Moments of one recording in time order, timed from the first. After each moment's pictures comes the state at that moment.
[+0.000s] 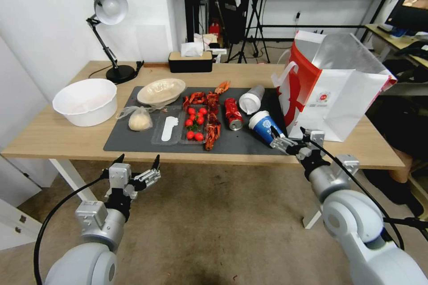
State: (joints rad) left arm 1.66 -1.54 -0.66 -2.33 -0.12 0.33 0.14; right arm -1.33 1.15 0.48 2.16 0.59 -0.36 0.18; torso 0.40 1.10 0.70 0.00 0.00
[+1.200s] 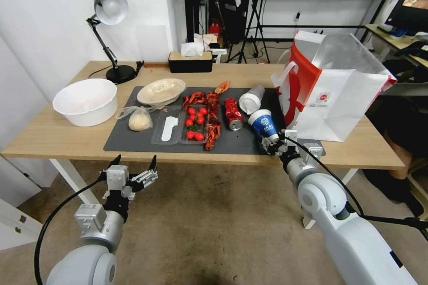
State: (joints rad) left arm 1.67 -1.55 -0.67 -2.30 -0.10 0.26 0.13; right arm -1.13 1.12 0.29 1.96 0.68 -0.46 0.29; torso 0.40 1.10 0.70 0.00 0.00
